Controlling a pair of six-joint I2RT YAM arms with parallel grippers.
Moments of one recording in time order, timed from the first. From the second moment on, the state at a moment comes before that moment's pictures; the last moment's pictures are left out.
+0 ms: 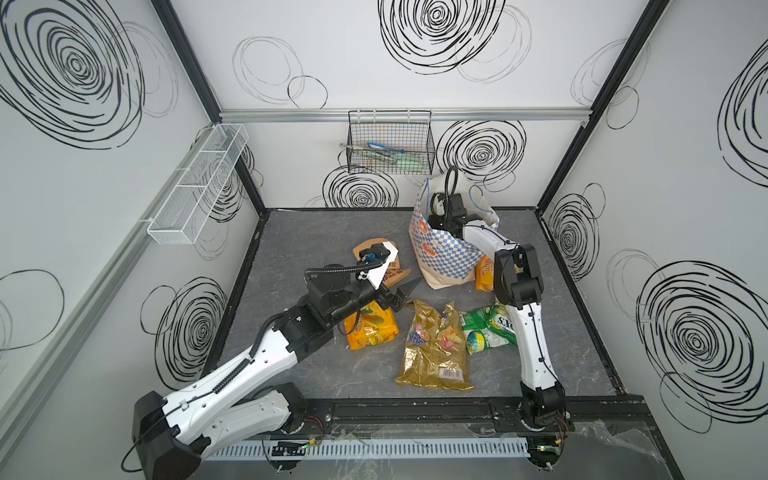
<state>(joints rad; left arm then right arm) -0.77 0.99 0.86 0.05 0.11 0.01 0.33 2.44 2.05 -0.38 -0.20 0.36</state>
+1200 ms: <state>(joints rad) -0.77 0.99 0.86 0.07 0.12 0.01 0.35 1.95 2.03 -0.43 -0.17 0.33</state>
